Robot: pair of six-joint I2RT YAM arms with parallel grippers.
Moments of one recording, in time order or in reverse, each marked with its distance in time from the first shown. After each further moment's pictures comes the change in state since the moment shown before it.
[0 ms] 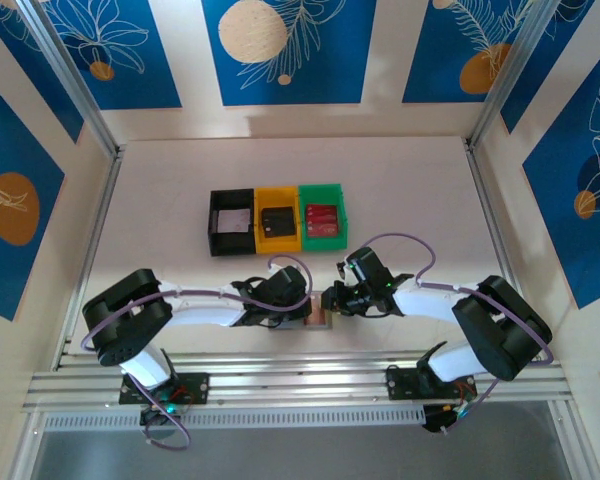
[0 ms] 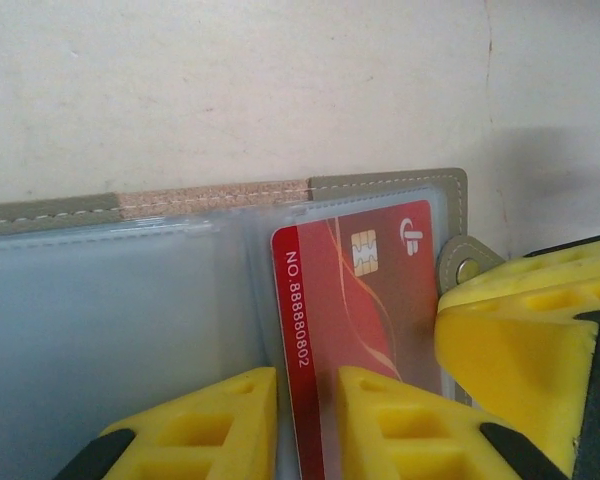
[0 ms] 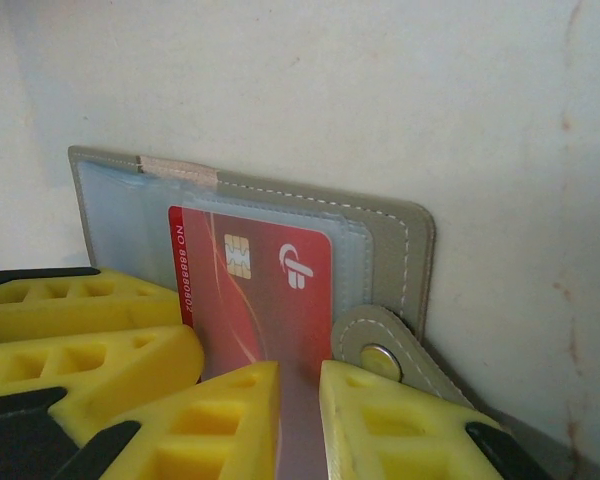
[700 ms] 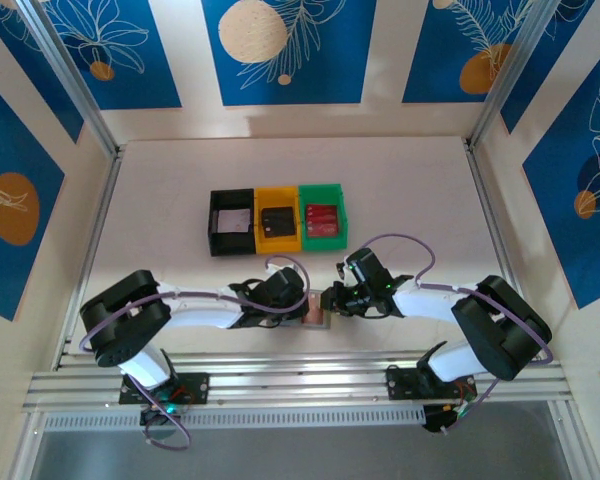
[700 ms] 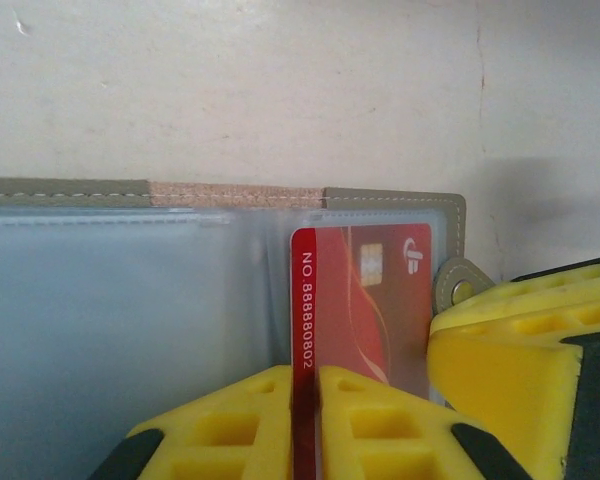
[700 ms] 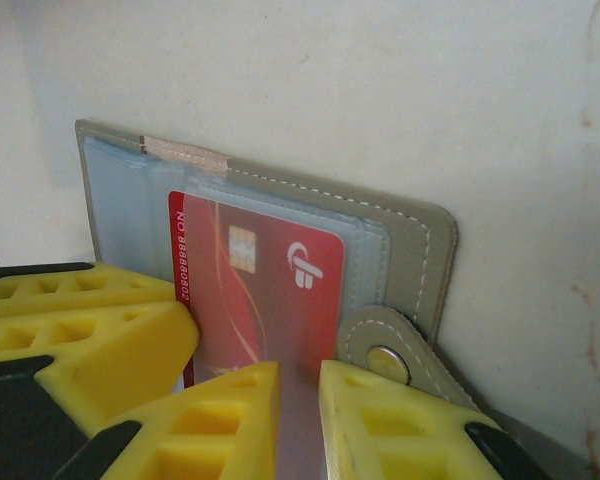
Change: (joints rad) left arm 0.000 -0.016 -0.036 0.061 -0.030 -0.024; right arm 0.008 0.002 -0.008 0.024 0.000 0.011
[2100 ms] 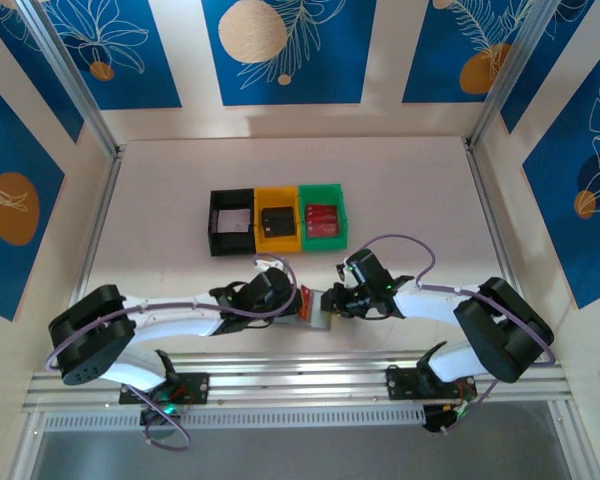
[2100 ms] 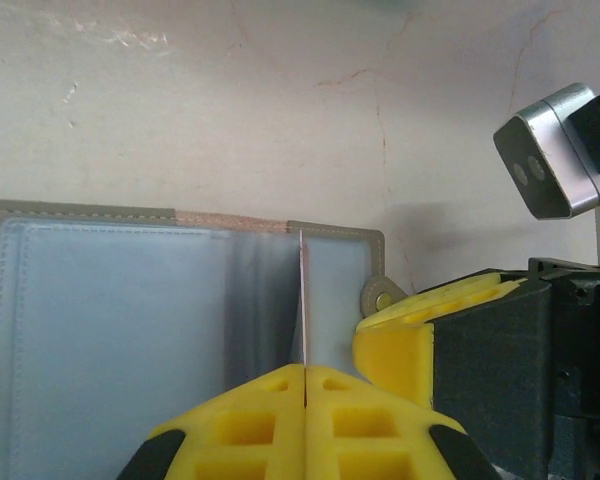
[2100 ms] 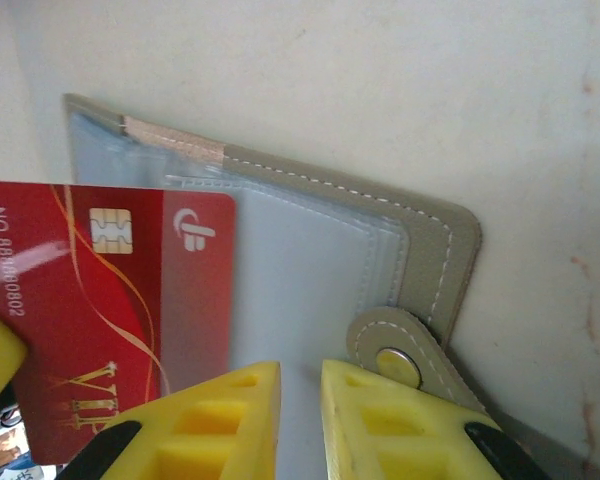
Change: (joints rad) left arm -0.004 -0.190 -0.080 0.027 -0.058 0.016; right arm 0.005 -0.019 -0.002 -0.029 0.002 -0.009
